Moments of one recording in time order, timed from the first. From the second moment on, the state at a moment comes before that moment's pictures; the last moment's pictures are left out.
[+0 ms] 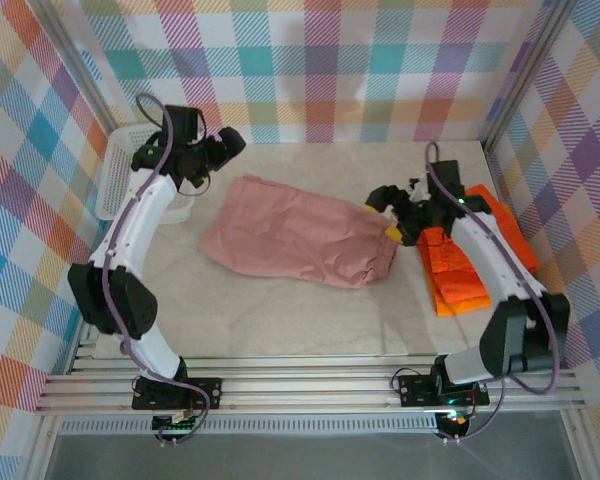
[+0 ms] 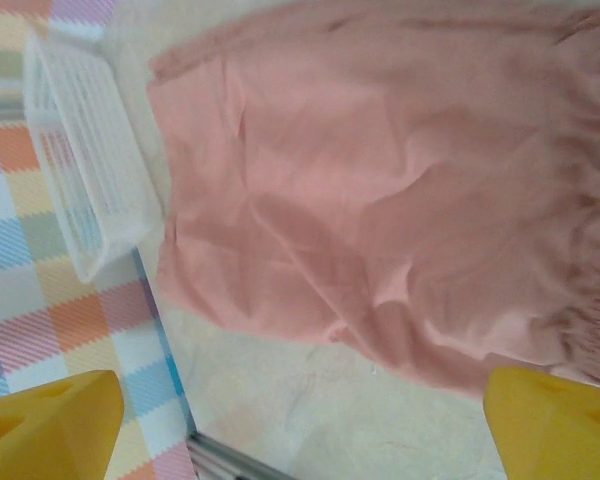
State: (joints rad) left arm -0.19 1.68 1.73 -0.76 0.13 -0.76; right arm 0.16 1.47 1.23 -0.70 -0.61 0.80
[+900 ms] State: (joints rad) left arm -0.26 1.75 1.00 -0.25 0.11 -0.85; right arm 0.09 2.06 1.53 -0.76 -0.62 0.67
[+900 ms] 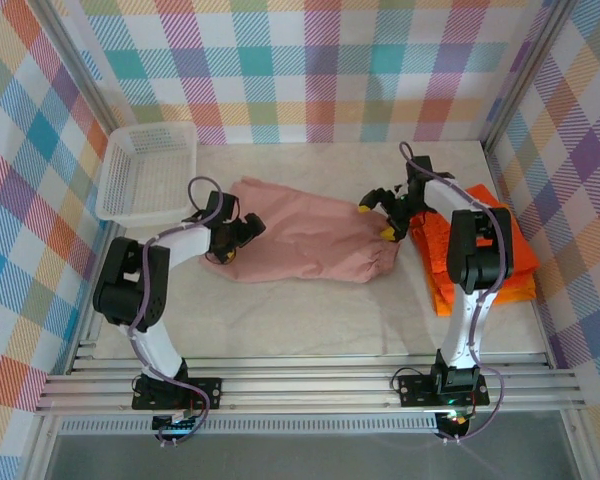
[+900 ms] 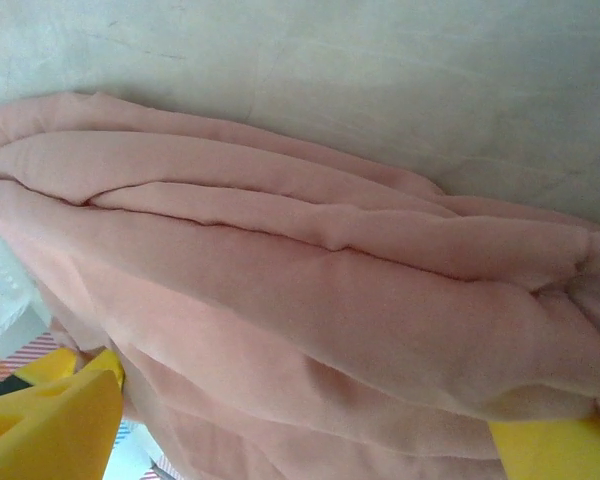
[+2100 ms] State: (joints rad) left arm -0.32 1.22 0.62 -0.52 0.04 -1.07; right arm 0.28 1.77 1.15 -0.61 -0.82 0.70
